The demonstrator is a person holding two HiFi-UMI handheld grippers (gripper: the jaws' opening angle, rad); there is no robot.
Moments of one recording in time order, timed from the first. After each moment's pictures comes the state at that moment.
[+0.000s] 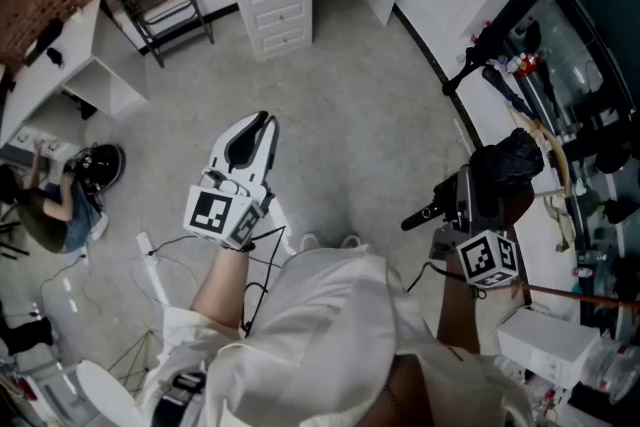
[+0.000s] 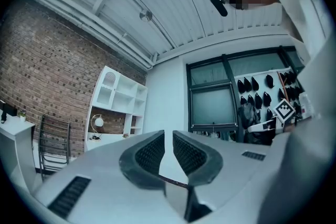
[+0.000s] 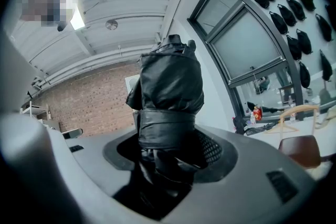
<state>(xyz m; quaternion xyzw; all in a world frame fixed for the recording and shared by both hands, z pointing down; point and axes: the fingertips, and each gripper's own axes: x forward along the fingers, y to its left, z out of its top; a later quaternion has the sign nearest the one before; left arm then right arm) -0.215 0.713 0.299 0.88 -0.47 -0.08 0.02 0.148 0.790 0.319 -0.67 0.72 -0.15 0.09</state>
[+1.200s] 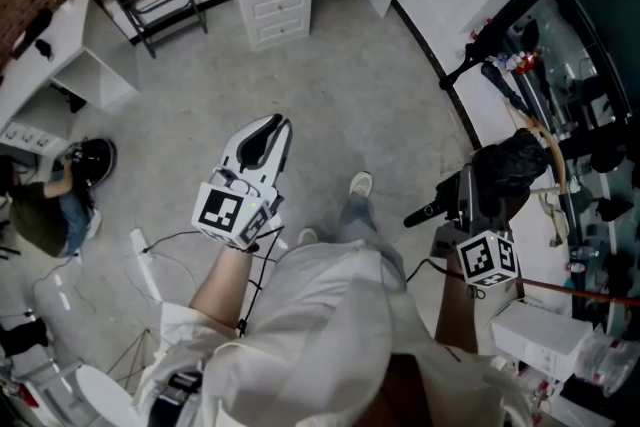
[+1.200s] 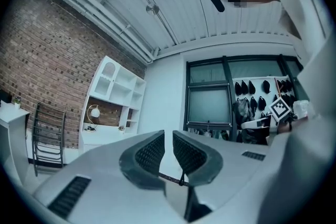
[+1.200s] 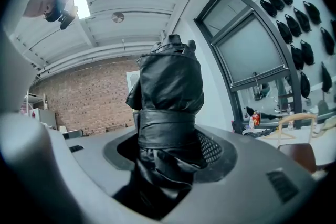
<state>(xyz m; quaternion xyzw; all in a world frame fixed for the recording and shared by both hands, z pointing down) -0.240 0.691 0.333 0.90 -0.43 -0.07 0.05 0.103 0.769 0.322 -0.69 0.71 -0.13 0.06</state>
